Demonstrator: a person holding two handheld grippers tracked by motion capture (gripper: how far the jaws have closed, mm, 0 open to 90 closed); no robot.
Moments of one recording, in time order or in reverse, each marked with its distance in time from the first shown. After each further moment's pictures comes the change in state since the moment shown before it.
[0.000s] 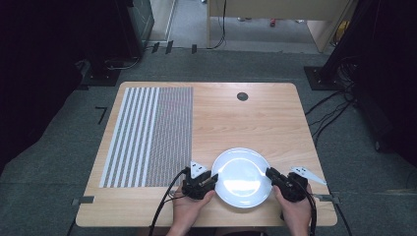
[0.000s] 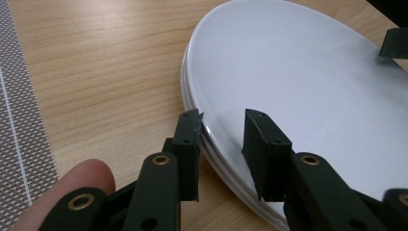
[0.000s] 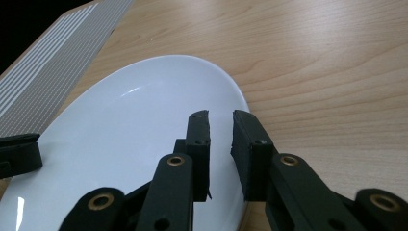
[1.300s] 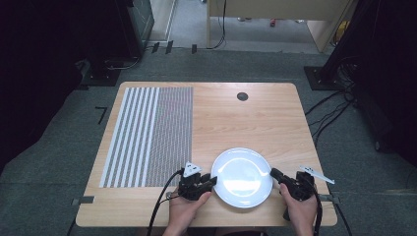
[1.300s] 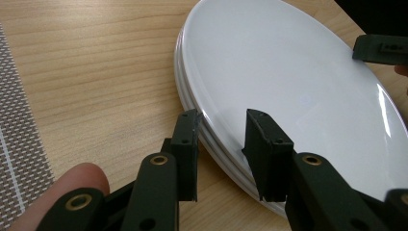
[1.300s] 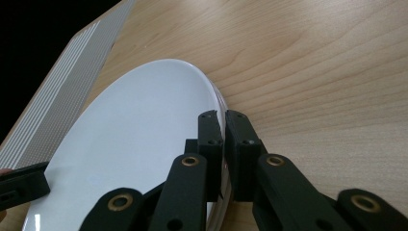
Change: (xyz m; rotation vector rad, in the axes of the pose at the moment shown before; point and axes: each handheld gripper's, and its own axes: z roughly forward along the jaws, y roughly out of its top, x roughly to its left) left arm 0.011 -0.003 -0.005 0.026 -0.098 -0.075; right arm -0.026 0.001 -0.001 0.027 0.063 0.178
